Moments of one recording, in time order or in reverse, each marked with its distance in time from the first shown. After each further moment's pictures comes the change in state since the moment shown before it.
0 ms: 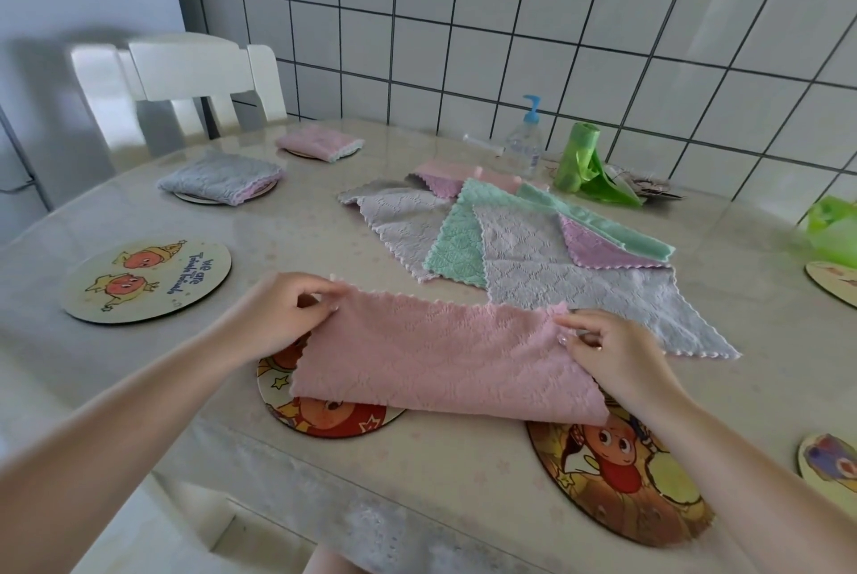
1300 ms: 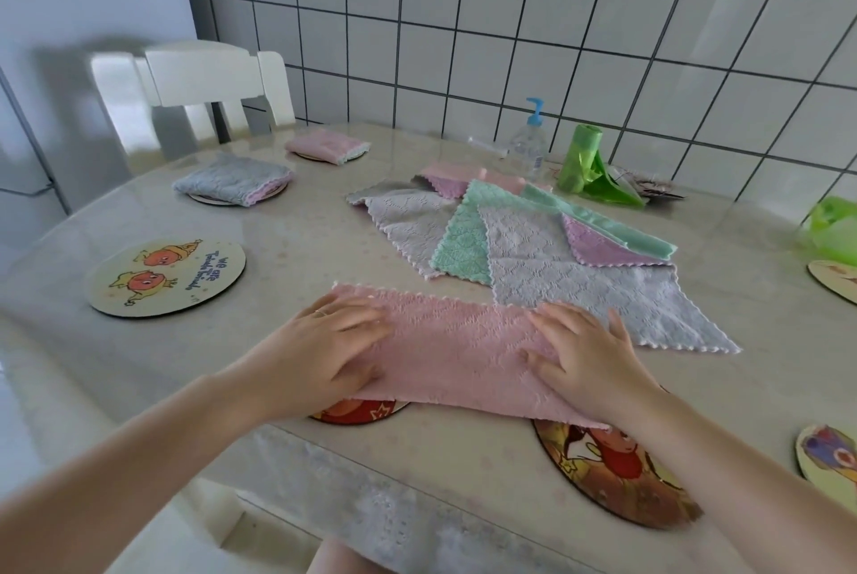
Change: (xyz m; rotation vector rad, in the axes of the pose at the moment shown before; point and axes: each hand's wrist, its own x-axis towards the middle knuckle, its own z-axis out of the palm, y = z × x) left_hand -0.043 0.020 0.016 0.514 -0.102 0.463; right_hand -0.008 -0.024 0.013 -0.606 -0.255 -0.137
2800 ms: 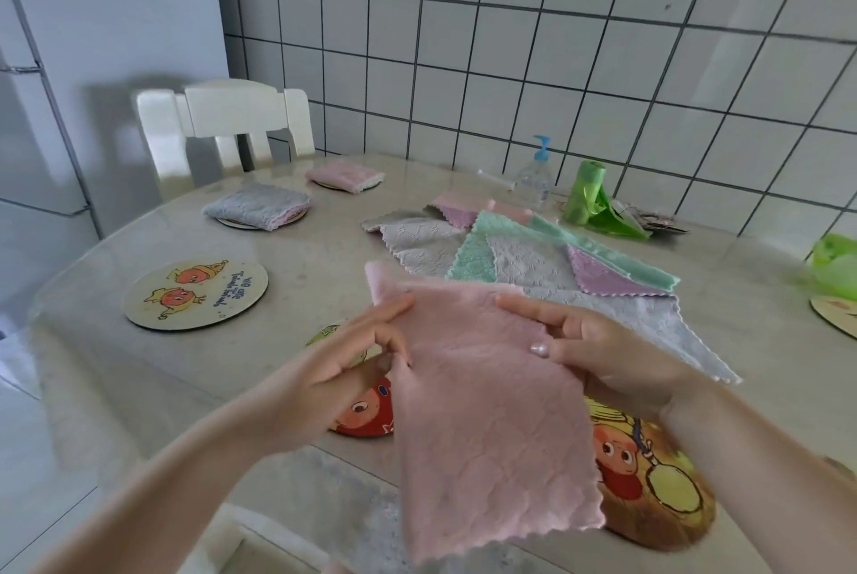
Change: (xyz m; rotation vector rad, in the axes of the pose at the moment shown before) left_hand -0.026 0.044 -0.038 -0.969 0.137 -0.089; right_hand -0.012 -0.020 -0.064 1.452 -0.393 -0.157
